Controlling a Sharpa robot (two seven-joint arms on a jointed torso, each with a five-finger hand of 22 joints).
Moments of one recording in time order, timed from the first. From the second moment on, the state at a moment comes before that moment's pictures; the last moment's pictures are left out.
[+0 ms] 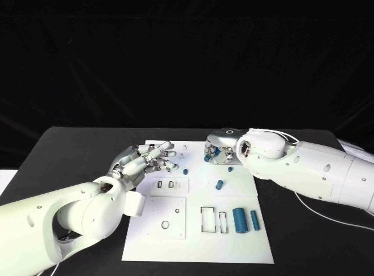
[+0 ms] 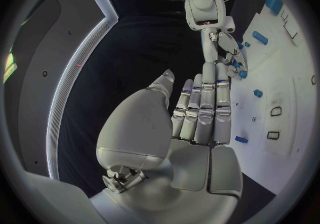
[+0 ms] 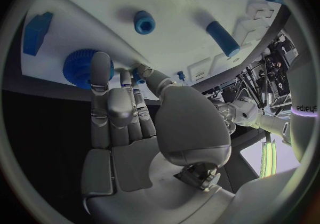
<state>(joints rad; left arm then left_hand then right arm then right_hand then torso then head) 1.14 -0.93 0.00 1.81 0.06 -0.40 0.42 1.36 0.00 0.12 0.15 0.10 0.99 0.21 0.09 0.07 1.11 0.14 0.11 0.08 1.17 0.08 0.38 0.40 0.18 1.05 0.18 0.35 0.16 1.28 -0.63 -0.02 1.28 -1.74 -0.09 -0.06 1.25 -0.07 0.41 -0.11 0.16 1.08 0.15 0.07 0.07 1.21 0.08 0.07 0.07 1.47 0.00 1.12 0.99 0.17 1.23 0.08 0.82 0.43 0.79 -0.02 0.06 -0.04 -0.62</state>
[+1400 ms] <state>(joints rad) 1.14 -0.93 0.00 1.79 0.07 -0.39 0.41 1.36 0.00 0.13 0.14 0.10 0.99 0.21 0.09 0.07 1.10 0.15 0.11 0.08 1.17 0.08 0.38 0.40 0.18 1.05 0.19 0.35 0.16 1.28 -0.63 -0.02 1.30 -1.73 -0.14 -0.04 1.30 -0.05 0.47 -0.10 0.12 1.13 0.13 0.10 0.08 1.23 0.08 0.09 0.08 1.47 -0.01 1.25 1.12 0.17 1.21 0.07 0.97 0.58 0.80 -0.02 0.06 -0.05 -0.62</state>
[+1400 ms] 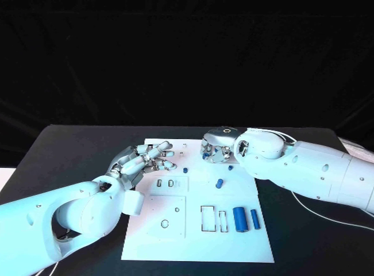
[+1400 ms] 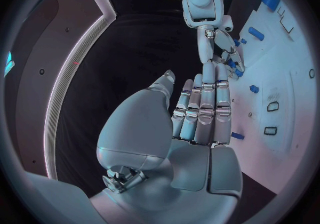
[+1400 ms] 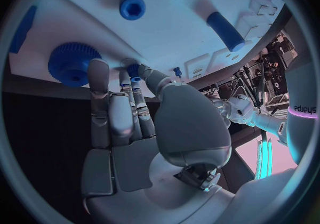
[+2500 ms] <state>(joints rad) 1.14 -0.92 0.00 1.78 0.07 -0.38 0.40 1.37 0.01 0.14 0.13 0.10 0.99 0.21 0.09 0.07 1.10 0.14 0.11 0.08 1.17 0.08 0.37 0.40 0.18 1.05 0.19 0.35 0.16 1.28 -0.56 -0.01 1.27 -1.74 -0.35 -0.09 1.31 -0.05 0.53 -0.12 0.08 1.14 0.13 0.10 0.10 1.24 0.09 0.08 0.08 1.47 -0.02 1.26 1.11 0.17 1.22 0.07 1.04 0.65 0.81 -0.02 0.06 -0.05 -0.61</state>
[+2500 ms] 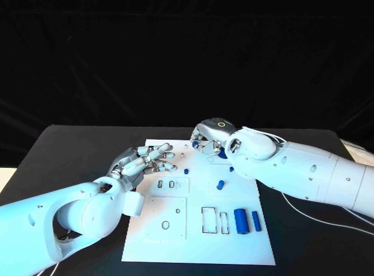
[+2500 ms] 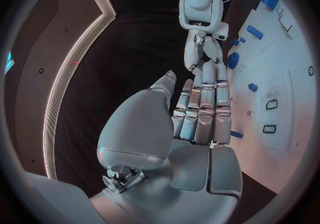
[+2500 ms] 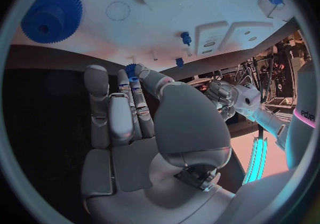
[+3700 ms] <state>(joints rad) 1.14 -0.91 0.00 1.78 0.08 -0.38 0.40 1.37 0.01 0.14 0.13 0.10 0.99 0.21 0.09 0.07 1.10 0.14 0.11 0.08 1.17 0.08 0.37 0.40 0.18 1.05 0.19 0.35 0.16 1.27 -0.45 -0.01 1.14 -1.72 -0.36 -0.08 1.31 -0.05 0.54 -0.12 0.08 1.13 0.14 0.09 0.10 1.24 0.09 0.07 0.08 1.47 -0.02 1.27 1.12 0.17 1.21 0.08 1.05 0.66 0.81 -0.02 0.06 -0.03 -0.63</state>
